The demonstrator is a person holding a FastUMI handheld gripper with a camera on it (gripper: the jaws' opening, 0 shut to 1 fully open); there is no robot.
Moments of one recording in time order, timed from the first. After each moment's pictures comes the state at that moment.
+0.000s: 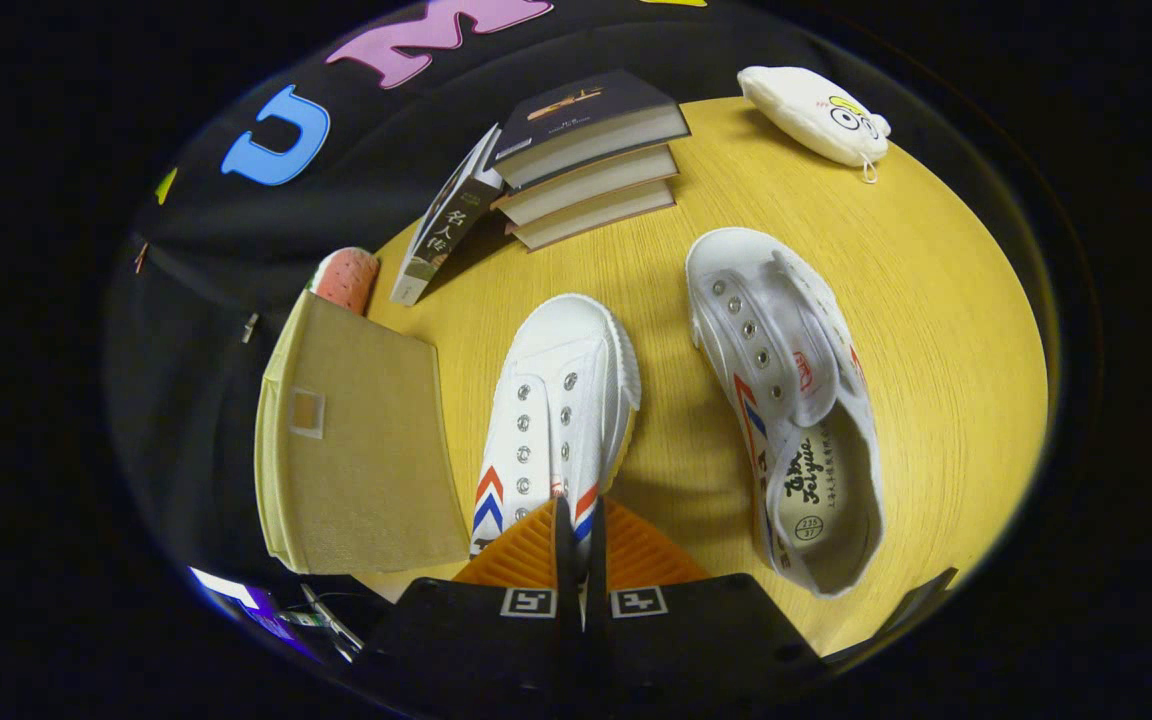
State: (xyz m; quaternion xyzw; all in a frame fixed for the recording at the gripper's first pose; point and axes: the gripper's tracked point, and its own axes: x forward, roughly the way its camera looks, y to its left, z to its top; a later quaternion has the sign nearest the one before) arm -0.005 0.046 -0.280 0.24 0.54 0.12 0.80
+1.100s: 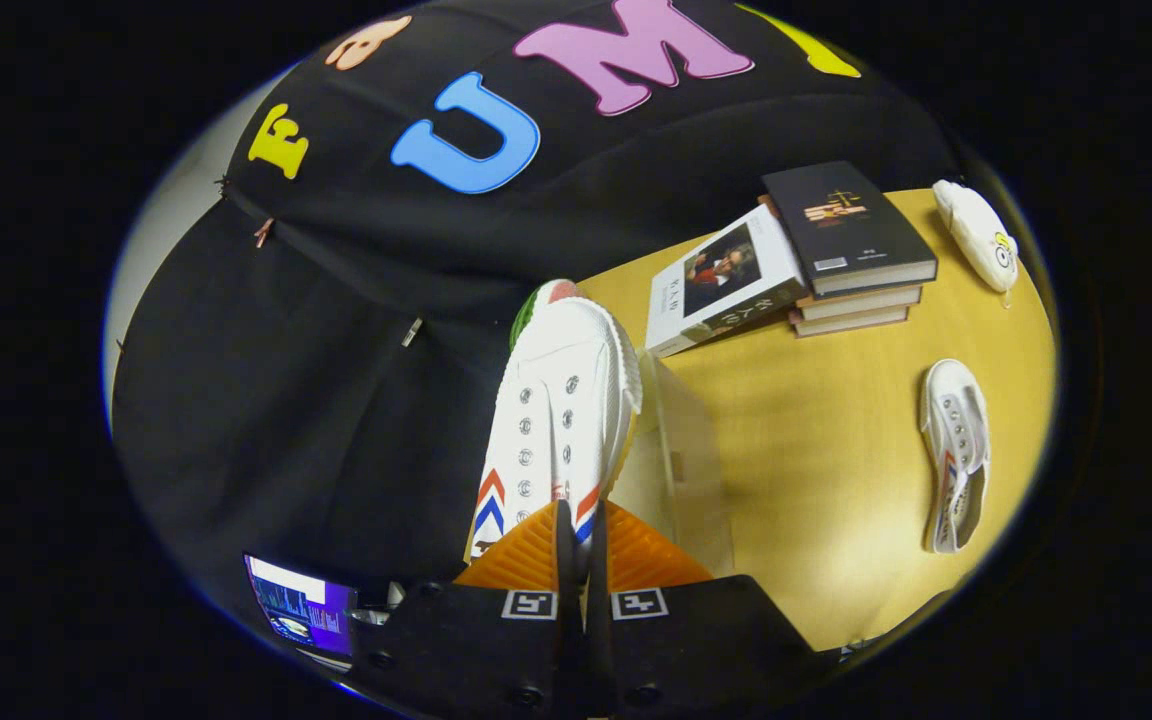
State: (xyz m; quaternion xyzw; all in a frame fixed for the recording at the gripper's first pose) arm 0.000 0.243 -0.091 0.25 0.47 0.29 0.79
